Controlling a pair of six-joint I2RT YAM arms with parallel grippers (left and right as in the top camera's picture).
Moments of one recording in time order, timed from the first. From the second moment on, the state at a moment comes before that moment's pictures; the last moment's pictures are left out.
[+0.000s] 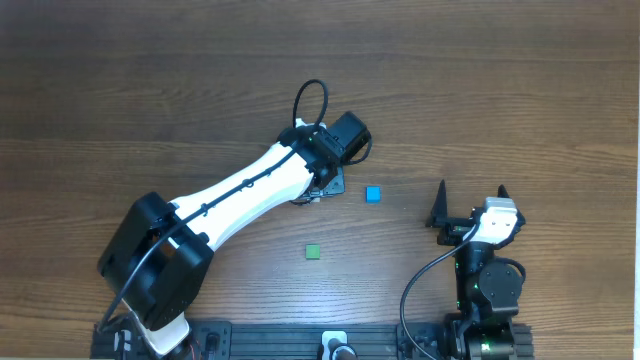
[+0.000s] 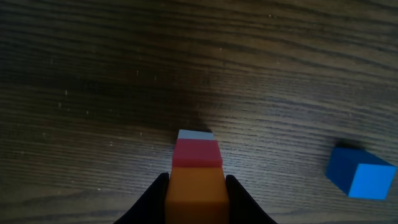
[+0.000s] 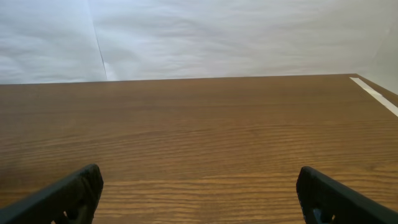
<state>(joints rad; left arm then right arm) -0.78 1.87 1.36 -0.90 -0.15 -0.88 0.04 0.02 0.01 -0.07 0.13 0.01</state>
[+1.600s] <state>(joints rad) -0.78 1.87 1.36 -0.90 -0.17 -0.88 0.04 0.02 0.01 -0.07 0.13 0.01</state>
